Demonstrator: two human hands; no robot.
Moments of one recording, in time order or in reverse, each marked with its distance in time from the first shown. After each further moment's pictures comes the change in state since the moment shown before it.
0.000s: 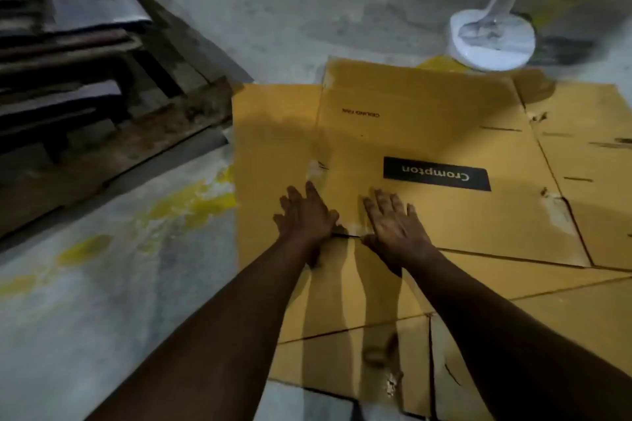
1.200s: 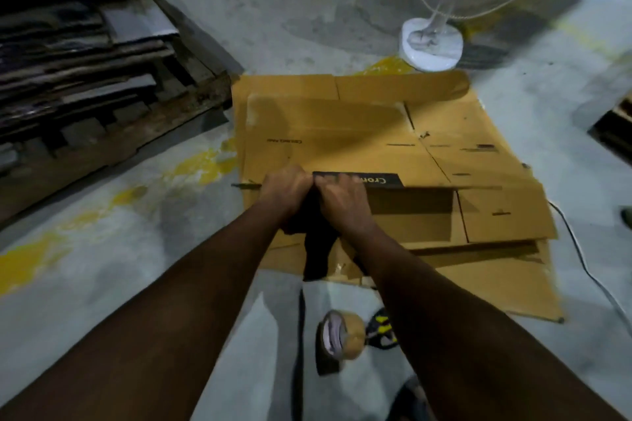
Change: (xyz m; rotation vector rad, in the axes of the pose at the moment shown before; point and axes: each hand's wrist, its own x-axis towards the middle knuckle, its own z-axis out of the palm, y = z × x) left_hand -0.215 0.027 -0.133 0.526 0.082 0.494; right_hand -0.186 -0.097 -0.134 -0.033 0.365 -0.098
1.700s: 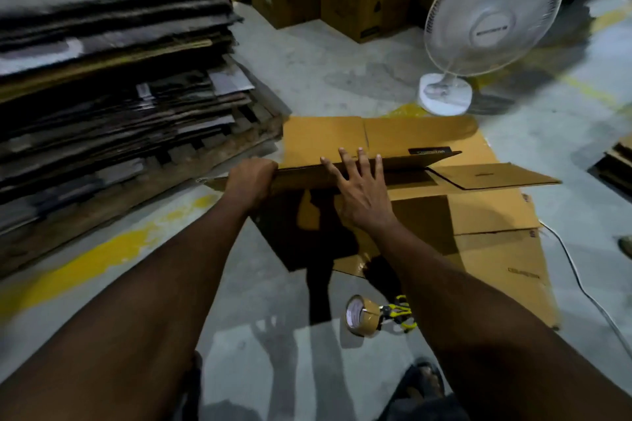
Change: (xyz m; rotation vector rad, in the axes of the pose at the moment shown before) left_hand -0.184 -0.083 -0.120 0.007 0.256 -0.213; right_hand -0.069 -0.057 -0.156 -0.164 0.068 -0.110
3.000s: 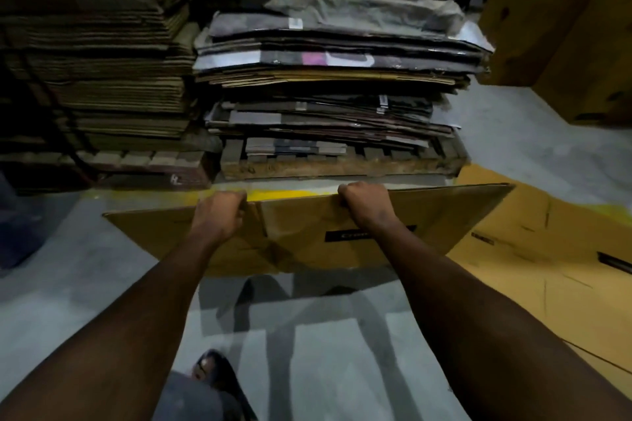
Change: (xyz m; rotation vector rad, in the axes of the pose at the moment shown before) left_hand -0.443 -0.258 -0.033 -0.173 0.038 -0.778; right_hand -0.019 -0.381 -0.124 0.152 0.027 -0.620
